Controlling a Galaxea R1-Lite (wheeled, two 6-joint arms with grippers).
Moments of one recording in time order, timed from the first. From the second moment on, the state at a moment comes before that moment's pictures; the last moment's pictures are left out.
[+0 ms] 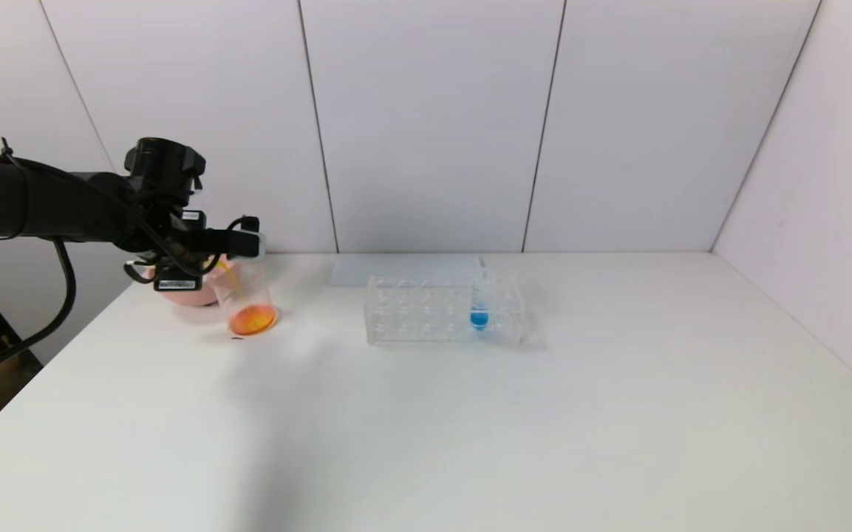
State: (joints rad) left arm -0.04 2.04 -1.58 0.22 0.30 1.46; right arm 0.00 0.00 0.00 0.00 0.00 0.00
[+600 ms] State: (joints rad) left arm -0.05 2.04 -1.58 0.22 0.34 1.52; right arm 0.00 0.00 0.00 0.00 0.00 0.00
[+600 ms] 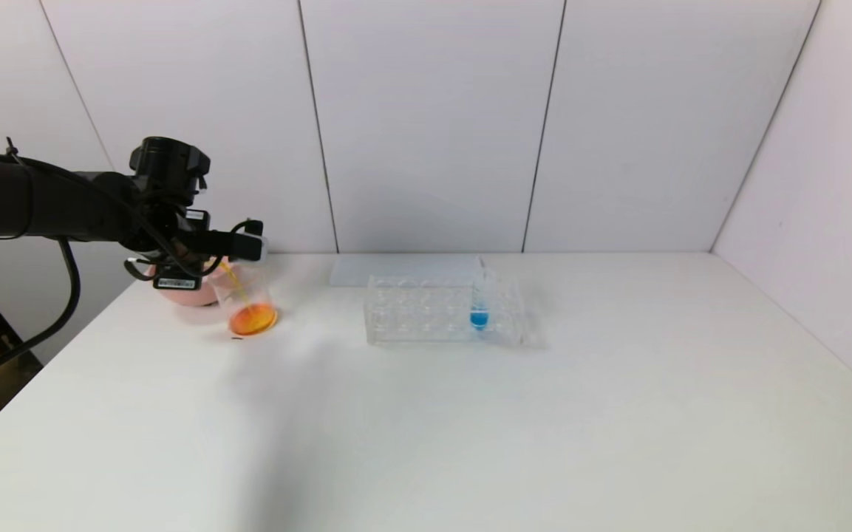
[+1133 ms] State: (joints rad) left arm -0.07 2.04 -1.59 0.22 0.38 1.62; right arm 0.00 0.00 0.00 0.00 0.00 0.00
